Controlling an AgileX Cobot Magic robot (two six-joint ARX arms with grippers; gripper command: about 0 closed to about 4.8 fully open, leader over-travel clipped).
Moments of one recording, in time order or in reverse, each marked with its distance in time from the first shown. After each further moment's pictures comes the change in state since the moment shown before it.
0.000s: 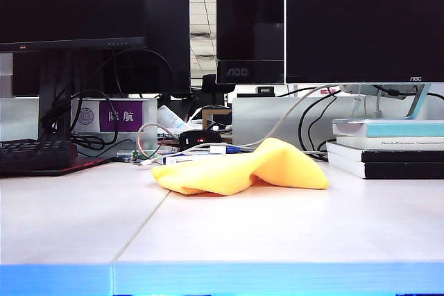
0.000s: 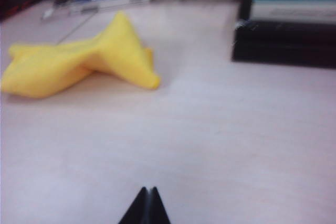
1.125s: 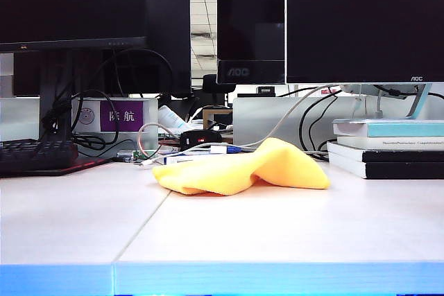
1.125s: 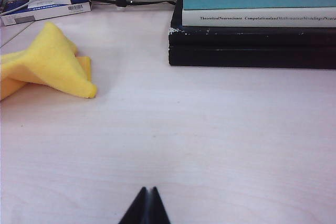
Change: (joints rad) left arm 0.489 -0.071 -0.022 0.056 0.103 0.179; right arm -0.233 0.002 -0.006 0.008 -0.068 -0.053
